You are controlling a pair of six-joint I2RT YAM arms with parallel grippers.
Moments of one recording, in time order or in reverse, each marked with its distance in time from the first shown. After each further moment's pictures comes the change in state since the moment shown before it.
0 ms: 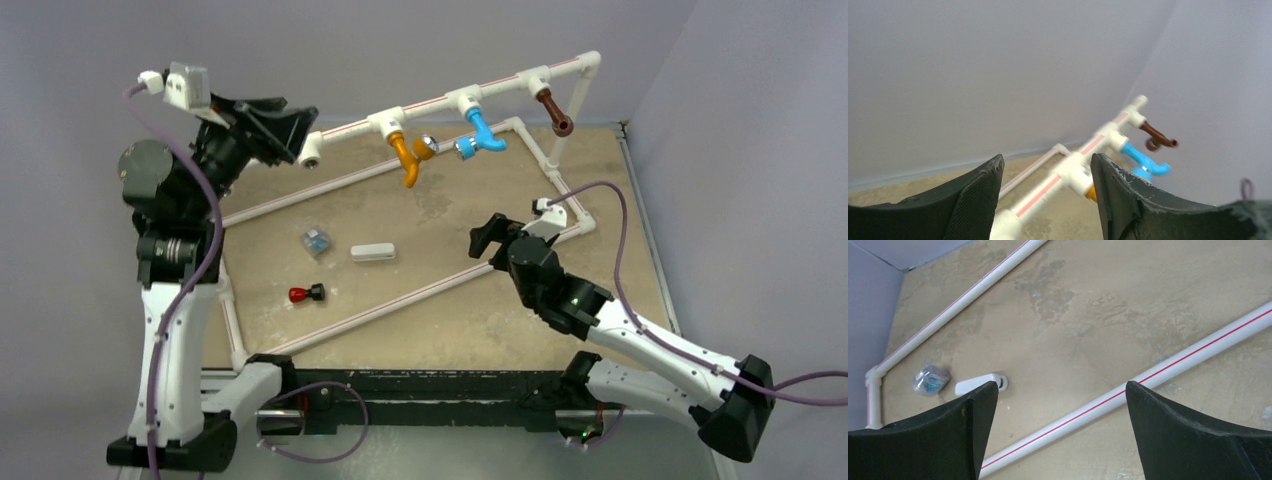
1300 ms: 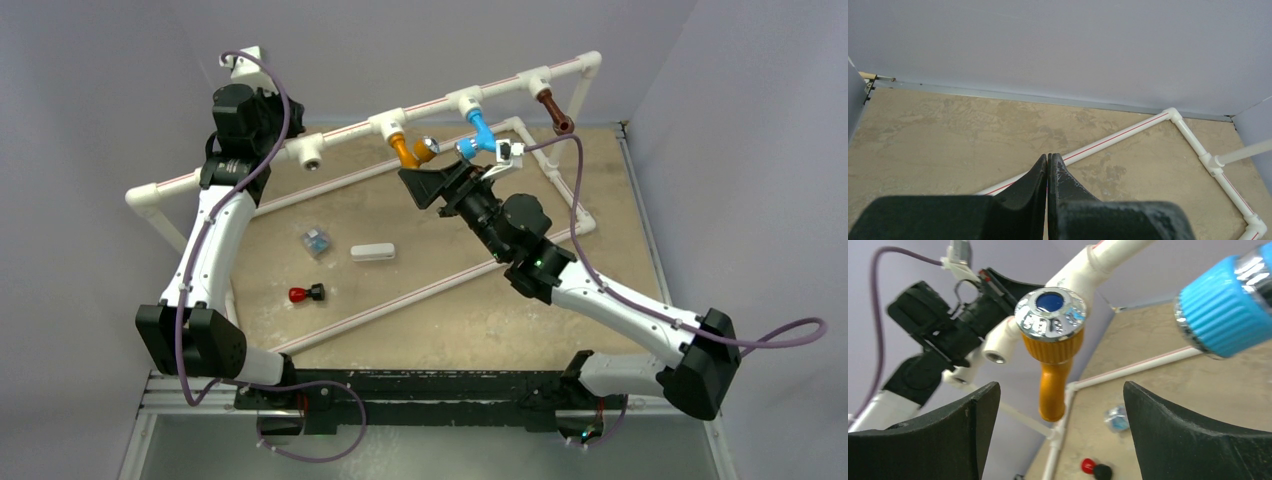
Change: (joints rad) left arm 0.001 0.433 -0.002 -0.037 -0.395 0.144; right arm 0.000 0.308 0.281 0.620 -0.439 0.035
